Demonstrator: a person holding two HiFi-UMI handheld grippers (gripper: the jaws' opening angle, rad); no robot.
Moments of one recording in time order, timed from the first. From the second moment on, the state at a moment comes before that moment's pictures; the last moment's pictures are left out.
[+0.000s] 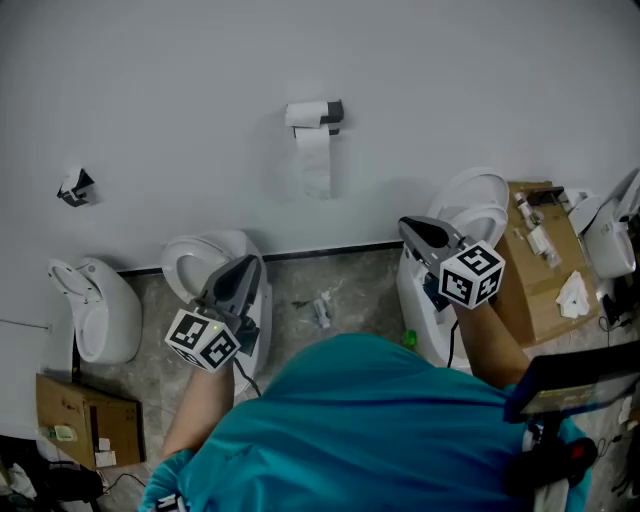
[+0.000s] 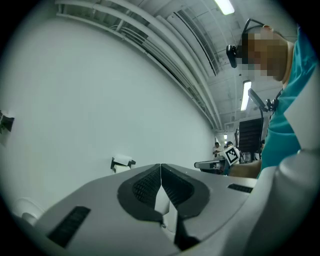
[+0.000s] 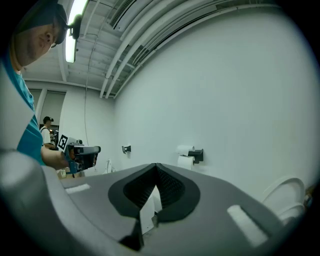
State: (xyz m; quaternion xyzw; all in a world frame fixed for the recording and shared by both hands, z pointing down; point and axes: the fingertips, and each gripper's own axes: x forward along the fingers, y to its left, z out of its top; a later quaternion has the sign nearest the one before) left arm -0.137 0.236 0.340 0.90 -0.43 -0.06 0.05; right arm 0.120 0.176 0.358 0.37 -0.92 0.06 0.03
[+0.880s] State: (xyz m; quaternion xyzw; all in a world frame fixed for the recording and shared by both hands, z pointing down) left arm -0.086 0.139 0.359 0.89 -0.44 -0.06 0.07; right arm 0.150 0.076 0.385 0.33 -0.94 0.07 0.05
